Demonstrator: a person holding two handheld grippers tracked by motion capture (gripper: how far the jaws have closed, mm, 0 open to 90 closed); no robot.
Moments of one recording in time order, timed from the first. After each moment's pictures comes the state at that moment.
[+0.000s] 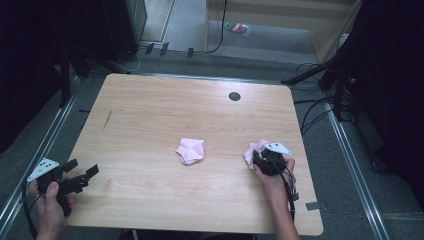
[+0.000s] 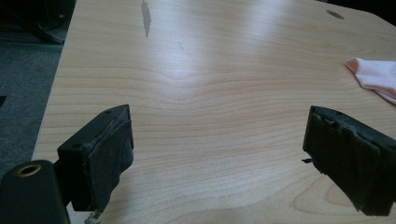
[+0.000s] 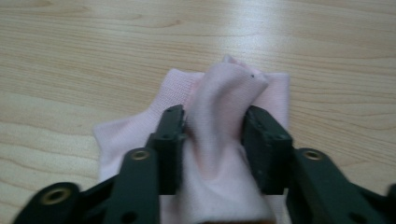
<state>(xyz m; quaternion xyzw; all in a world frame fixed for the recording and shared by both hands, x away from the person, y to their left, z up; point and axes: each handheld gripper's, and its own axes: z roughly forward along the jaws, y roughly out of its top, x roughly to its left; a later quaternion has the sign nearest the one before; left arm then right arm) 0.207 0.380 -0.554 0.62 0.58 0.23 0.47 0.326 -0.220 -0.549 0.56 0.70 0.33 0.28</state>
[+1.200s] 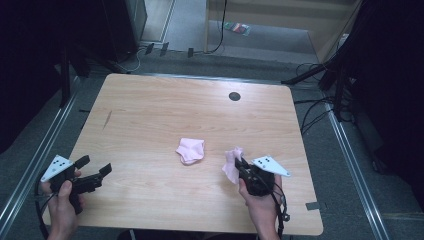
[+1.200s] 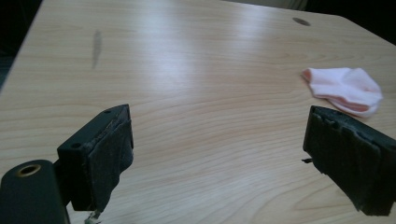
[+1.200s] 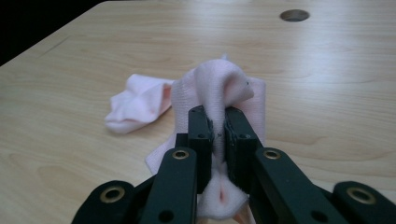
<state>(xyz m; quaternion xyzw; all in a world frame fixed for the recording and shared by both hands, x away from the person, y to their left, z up) 0.205 0.326 -0.524 0.64 0.54 0.24 0.49 0.239 -0.162 -0.484 0.50 0.70 0.47 0.21</state>
